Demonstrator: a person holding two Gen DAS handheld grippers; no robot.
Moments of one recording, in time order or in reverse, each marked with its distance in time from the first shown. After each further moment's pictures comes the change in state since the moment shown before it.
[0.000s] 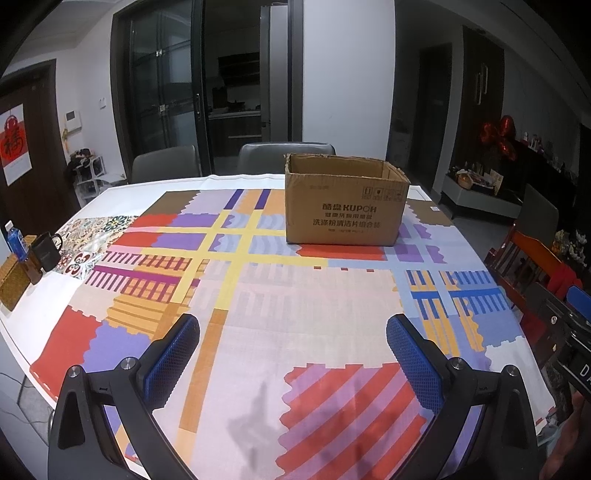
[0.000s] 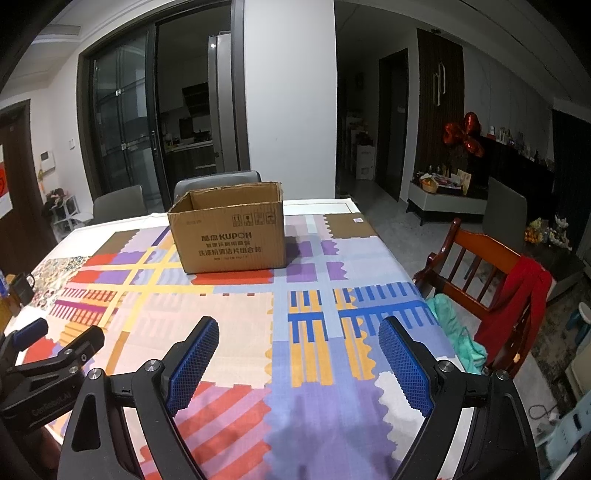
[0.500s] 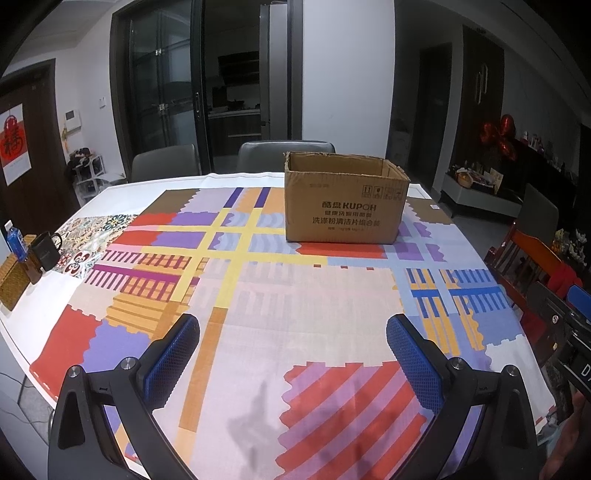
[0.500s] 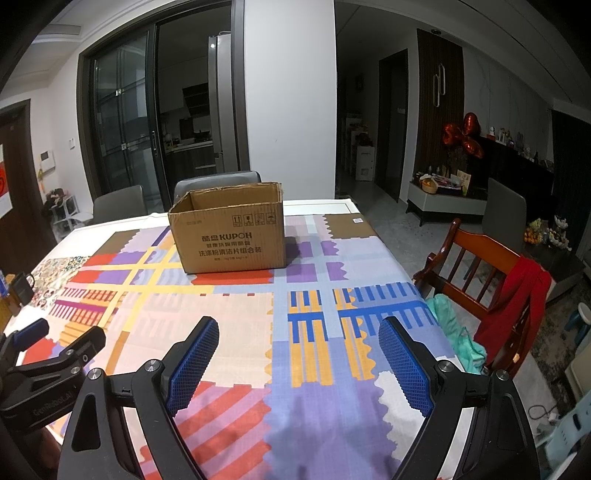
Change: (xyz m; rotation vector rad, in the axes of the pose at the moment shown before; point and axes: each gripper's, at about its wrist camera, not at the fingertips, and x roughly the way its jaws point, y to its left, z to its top) left arm 0.000 0.001 0.000 0.000 0.004 -0.003; right arm 0.000 0.000 0.000 0.001 0.001 -0.001
